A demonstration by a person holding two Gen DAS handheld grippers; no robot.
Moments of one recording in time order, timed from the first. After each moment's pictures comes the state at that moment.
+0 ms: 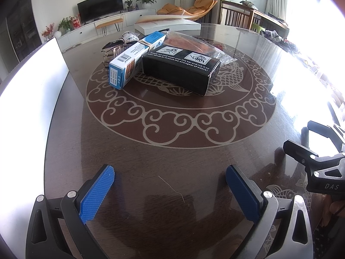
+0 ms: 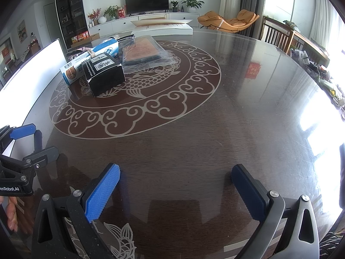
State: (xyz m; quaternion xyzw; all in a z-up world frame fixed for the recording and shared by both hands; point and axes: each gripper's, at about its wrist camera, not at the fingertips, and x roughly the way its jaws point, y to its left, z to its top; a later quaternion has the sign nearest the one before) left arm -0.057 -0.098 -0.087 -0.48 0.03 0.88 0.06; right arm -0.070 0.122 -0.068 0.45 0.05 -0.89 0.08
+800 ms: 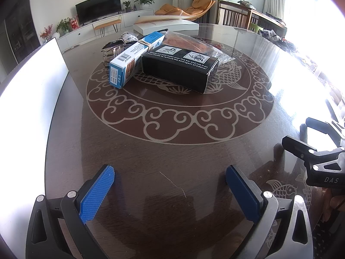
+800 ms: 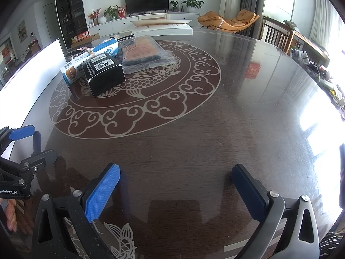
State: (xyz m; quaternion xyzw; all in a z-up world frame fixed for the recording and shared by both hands) left arm -0.053 -0.100 -0.088 -0.47 0.03 0.88 0.06; right arm -0.070 0.122 -0.068 0.45 0.05 -0.89 0.08
